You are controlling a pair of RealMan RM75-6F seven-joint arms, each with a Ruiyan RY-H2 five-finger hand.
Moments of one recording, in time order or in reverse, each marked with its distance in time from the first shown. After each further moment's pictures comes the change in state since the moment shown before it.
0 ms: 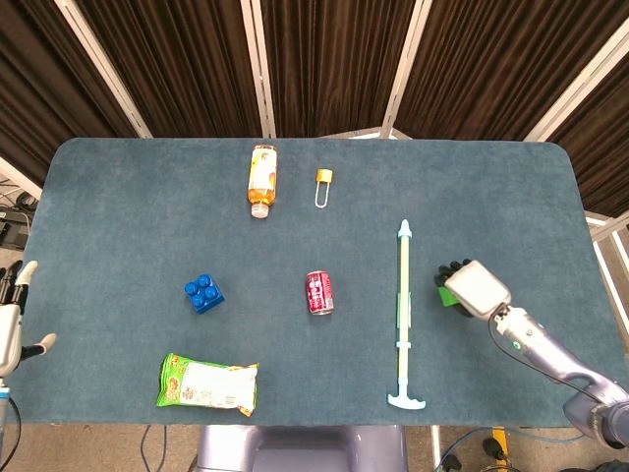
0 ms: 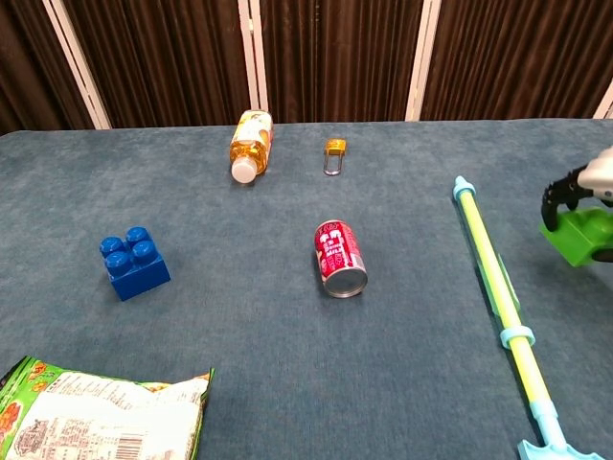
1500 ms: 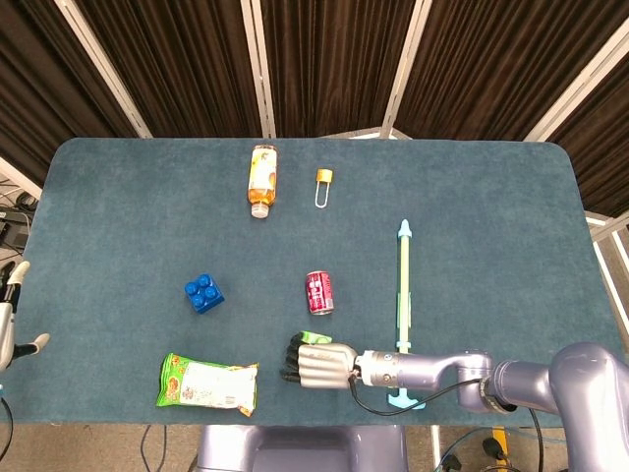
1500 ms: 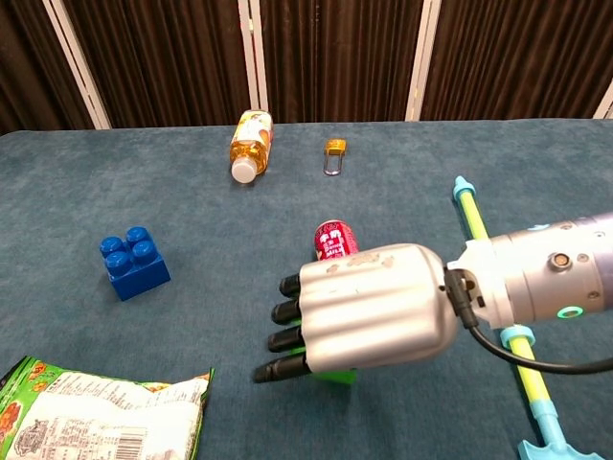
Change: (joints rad) left arm -0.018 0.008 0.003 0.038 -0.055 -0.039 -0.040; right arm 0.432 -0.169 -0.016 -0.339 -0.344 -0.227 -0.477
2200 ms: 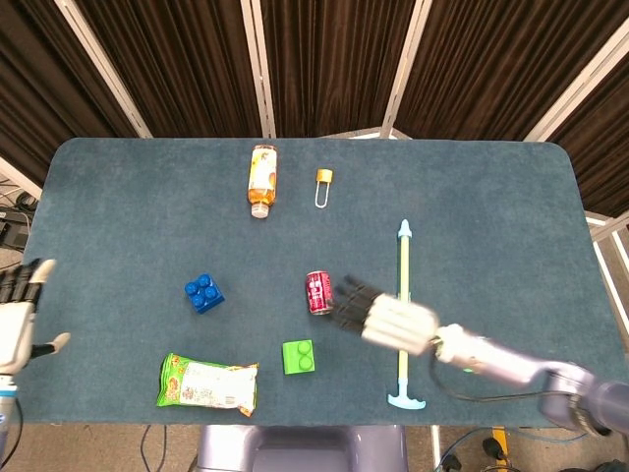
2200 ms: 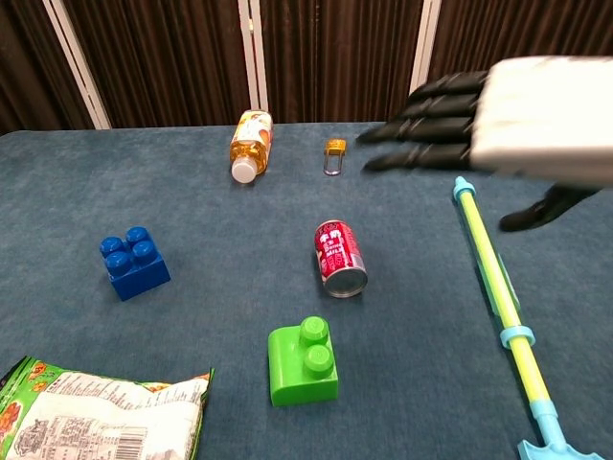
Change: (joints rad) left arm -0.024 0.018 0.022 -0.072 0.107 -0.018 -0.042; right arm -0.260 0.313 -0.011 -0.054 0.156 0.418 0.043
